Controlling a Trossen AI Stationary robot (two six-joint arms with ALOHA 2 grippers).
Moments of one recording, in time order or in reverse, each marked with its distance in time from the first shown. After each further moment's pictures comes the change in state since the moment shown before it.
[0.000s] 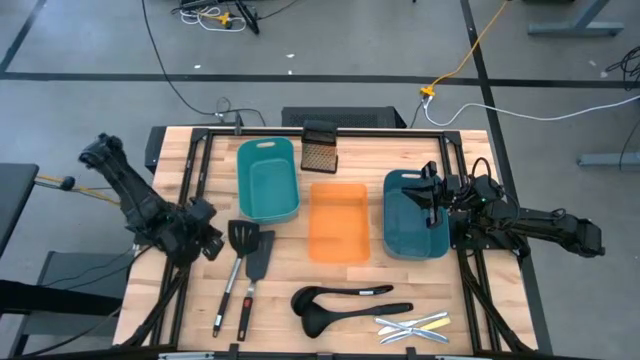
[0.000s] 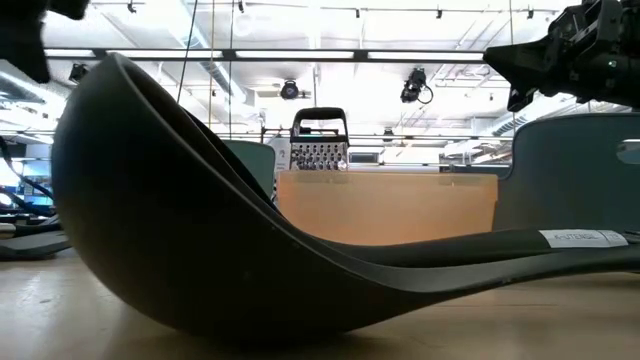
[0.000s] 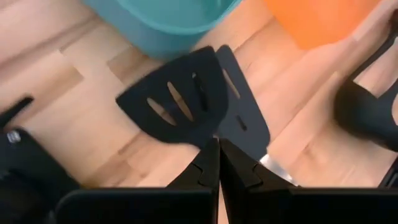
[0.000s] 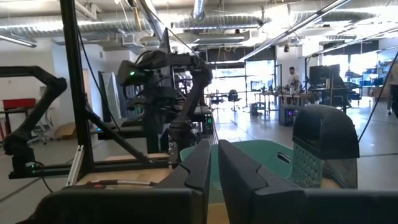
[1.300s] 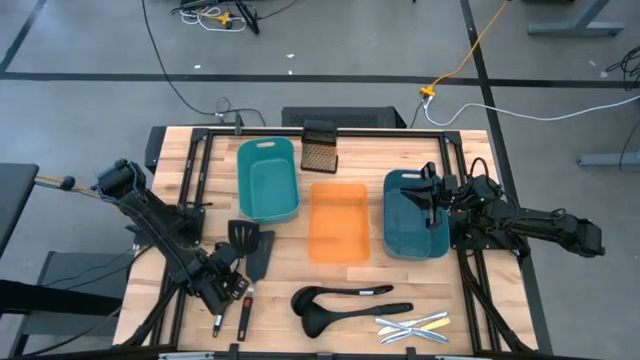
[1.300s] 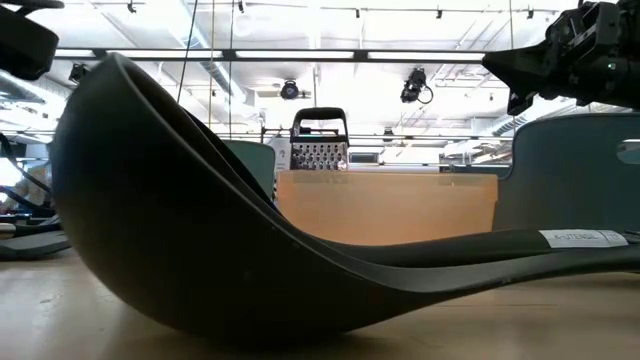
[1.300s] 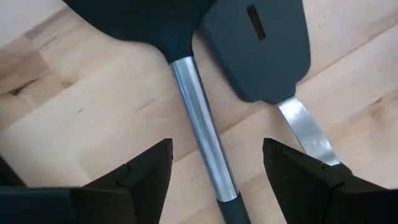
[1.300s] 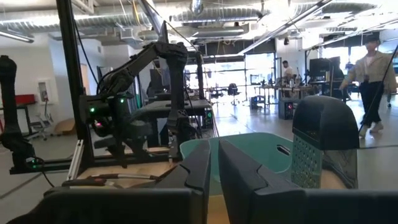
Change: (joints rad) left arm -0.039 0.557 0.000 0.343 0.252 -0.207; right arm 0.000 0.000 0.000 -0.029 0.001 0.002
